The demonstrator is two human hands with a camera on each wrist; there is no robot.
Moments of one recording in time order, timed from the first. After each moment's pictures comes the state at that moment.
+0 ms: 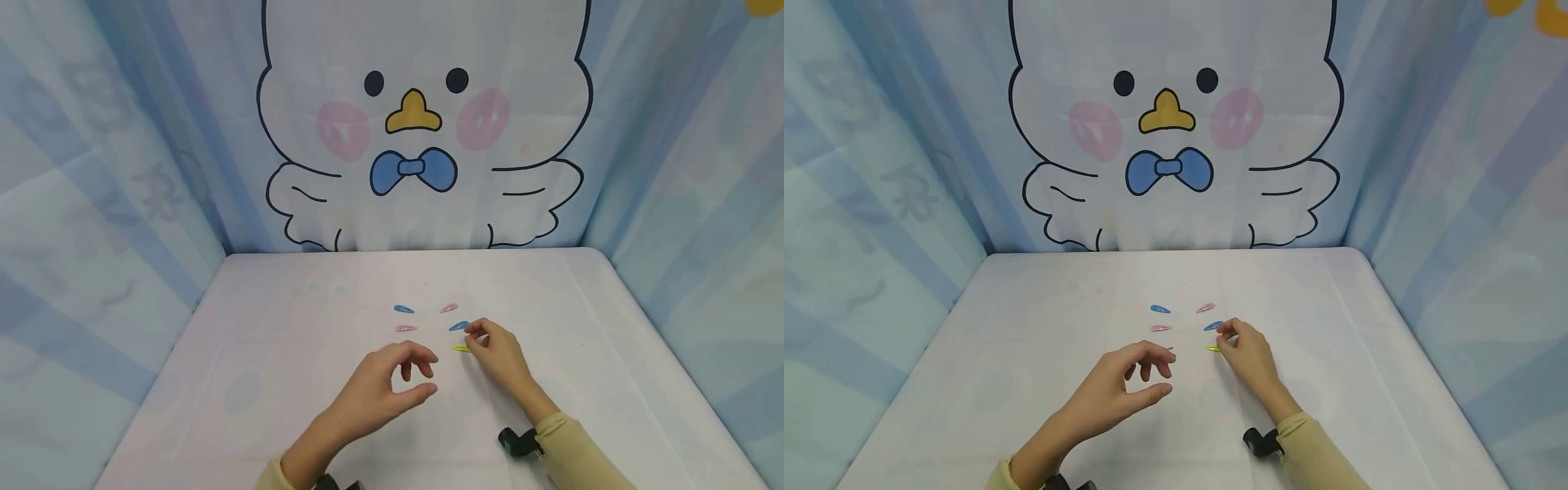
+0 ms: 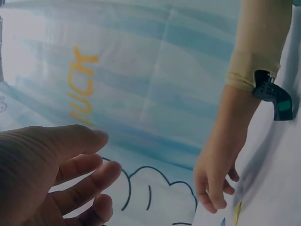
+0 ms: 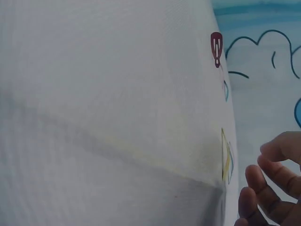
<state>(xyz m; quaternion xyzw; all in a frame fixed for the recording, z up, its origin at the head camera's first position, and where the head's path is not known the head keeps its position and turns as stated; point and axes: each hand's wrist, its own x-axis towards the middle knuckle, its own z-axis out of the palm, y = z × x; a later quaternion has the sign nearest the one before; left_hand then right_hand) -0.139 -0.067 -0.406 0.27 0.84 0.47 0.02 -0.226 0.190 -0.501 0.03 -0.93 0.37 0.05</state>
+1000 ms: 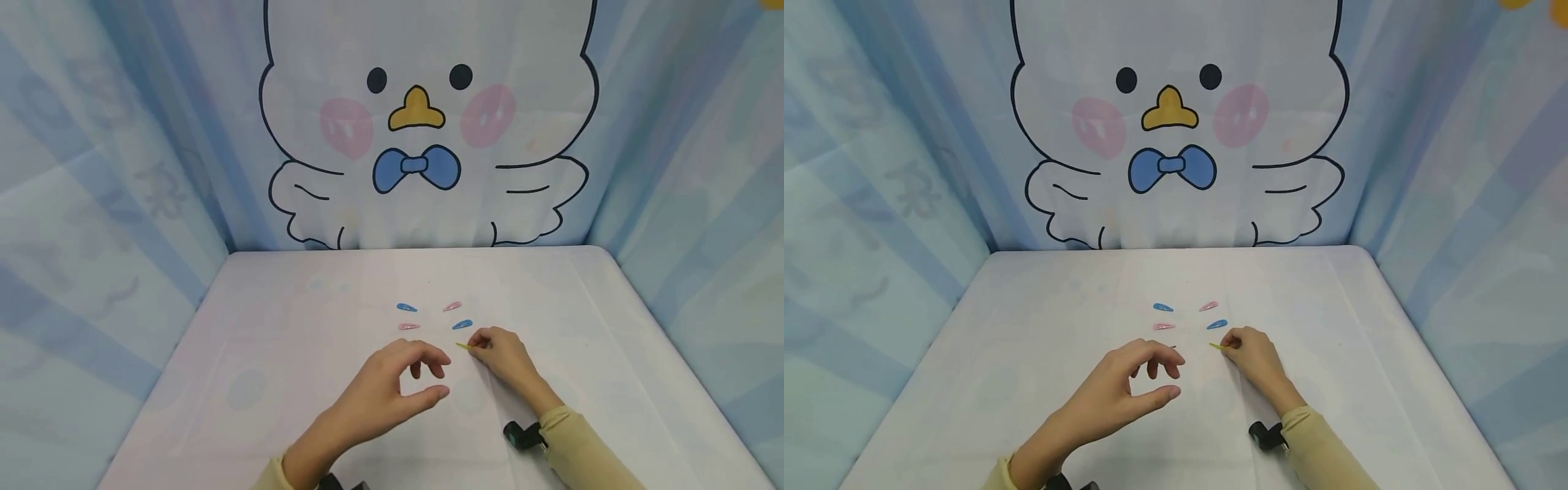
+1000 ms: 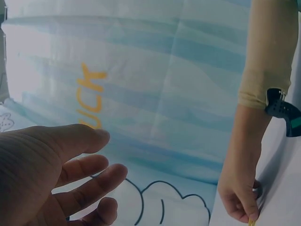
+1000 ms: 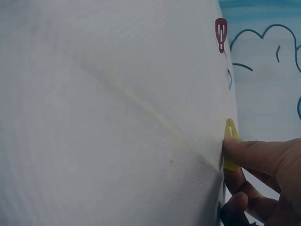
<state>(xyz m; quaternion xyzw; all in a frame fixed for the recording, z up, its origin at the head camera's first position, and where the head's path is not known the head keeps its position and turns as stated) -0.132 -0.065 -0.385 0.31 0.84 0.45 -0.01 -0.228 0.198 -0.504 0.05 -0.95 0.32 -0.01</state>
